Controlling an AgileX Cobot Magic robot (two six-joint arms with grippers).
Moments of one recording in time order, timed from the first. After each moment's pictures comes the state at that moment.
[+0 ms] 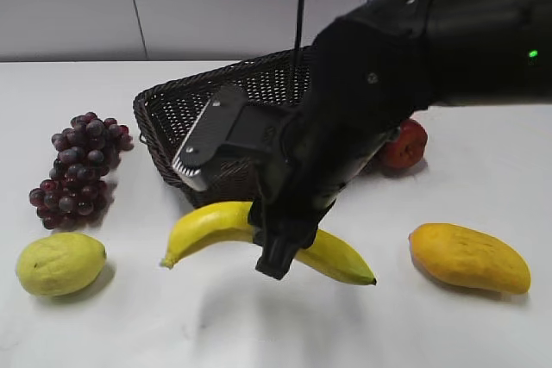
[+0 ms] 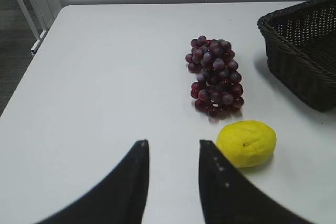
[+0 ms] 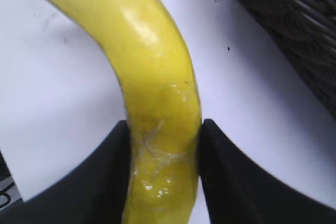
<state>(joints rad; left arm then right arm) -0.01 -0.01 -0.51 -0.03 1.05 0.12 0.87 1.76 -1.15 0.03 0.65 -0.45</state>
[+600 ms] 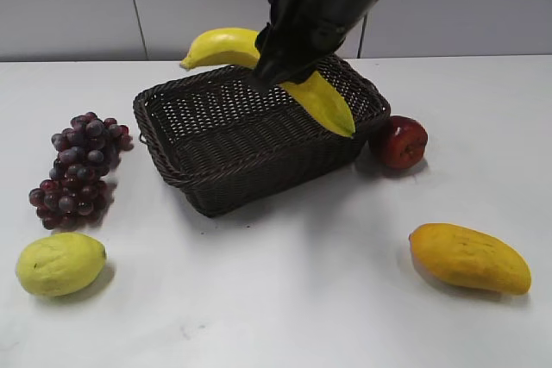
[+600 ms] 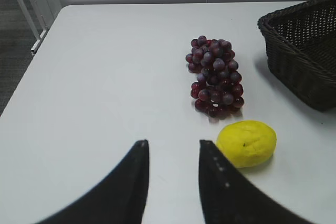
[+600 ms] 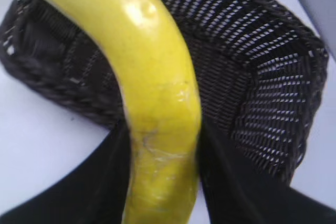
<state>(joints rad) -0.01 -0.01 -0.51 -0.03 1.05 0.12 0.74 1.81 -1.48 -0.27 0.69 -0.11</state>
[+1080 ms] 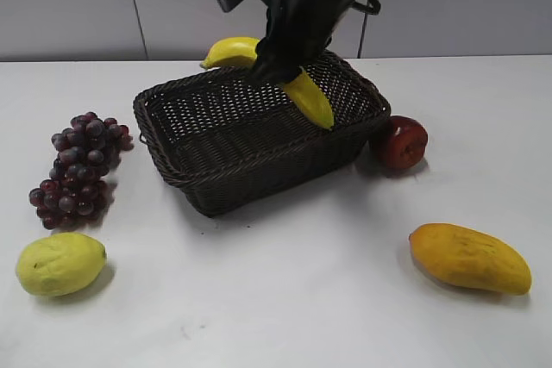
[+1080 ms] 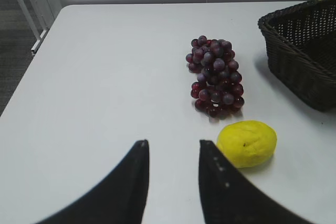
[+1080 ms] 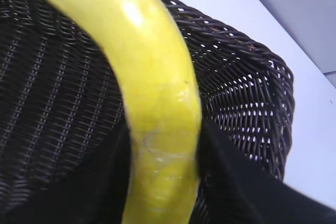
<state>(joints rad) -0.01 -0.01 -0.51 -0.03 1.05 0.12 0.64 2.12 -1.73 -0.27 0.65 -0.11</state>
